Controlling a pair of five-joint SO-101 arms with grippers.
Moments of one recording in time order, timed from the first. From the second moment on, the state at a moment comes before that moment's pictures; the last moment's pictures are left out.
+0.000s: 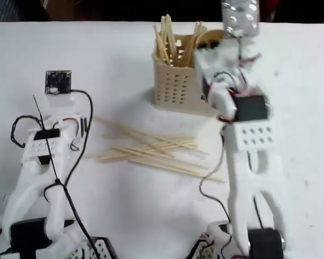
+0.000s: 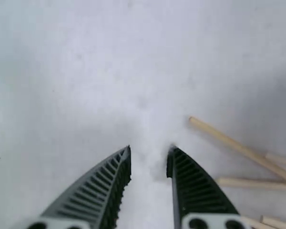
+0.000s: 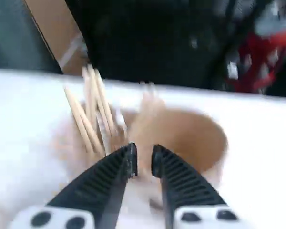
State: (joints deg) left arm -15.3 -17.8 52.4 29.6 -5.6; right arm -9.2 -23.3 6.1 57.8 4.9
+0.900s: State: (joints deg) left arm -15.4 -17.8 52.4 29.6 -5.6; right arm -27.8 -26.1 61.2 47.7 42.6
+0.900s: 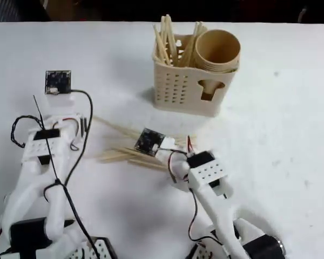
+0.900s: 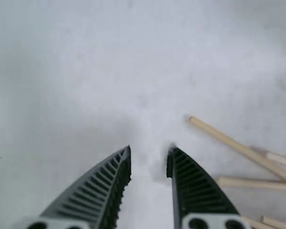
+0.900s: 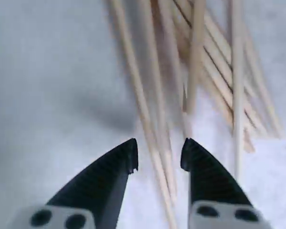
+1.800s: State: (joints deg) left arm -15.4 -17.8 52.4 29.6 -5.6; right arm -25.2 -17.8 58.4 42.4 42.6
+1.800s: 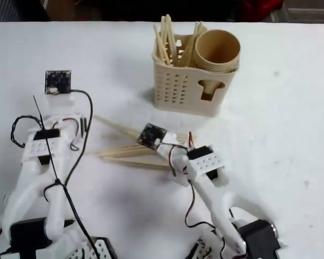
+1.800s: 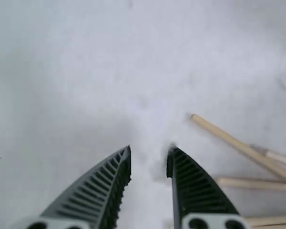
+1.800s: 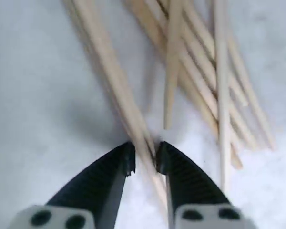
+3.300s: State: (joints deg) left arm -15.4 -17.8 52.6 29.6 -5.6; right arm -29.7 -30.5 59.8 50.4 42.8
